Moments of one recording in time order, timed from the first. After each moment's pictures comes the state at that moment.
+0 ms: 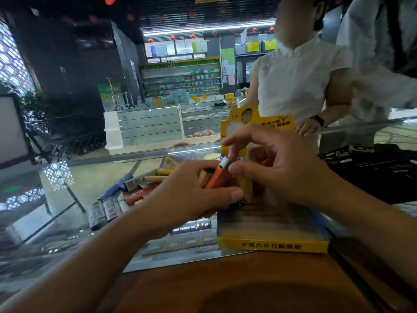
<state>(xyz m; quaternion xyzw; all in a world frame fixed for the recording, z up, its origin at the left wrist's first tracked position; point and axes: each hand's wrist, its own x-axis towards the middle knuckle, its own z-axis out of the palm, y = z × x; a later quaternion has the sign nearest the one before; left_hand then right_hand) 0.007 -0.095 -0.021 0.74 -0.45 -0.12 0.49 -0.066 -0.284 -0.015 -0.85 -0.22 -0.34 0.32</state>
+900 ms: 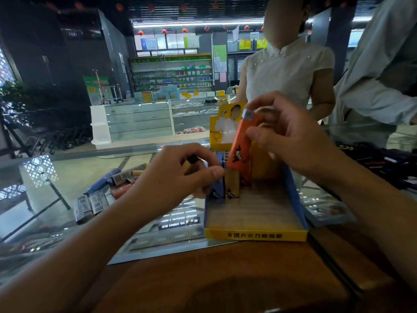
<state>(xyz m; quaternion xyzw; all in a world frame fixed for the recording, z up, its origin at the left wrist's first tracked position) 0.012 -0.097 -0.021 0.74 -0.49 0.02 0.47 -0.080 -0.307 0.000 -0.80 -0.16 -0.33 0.46</state>
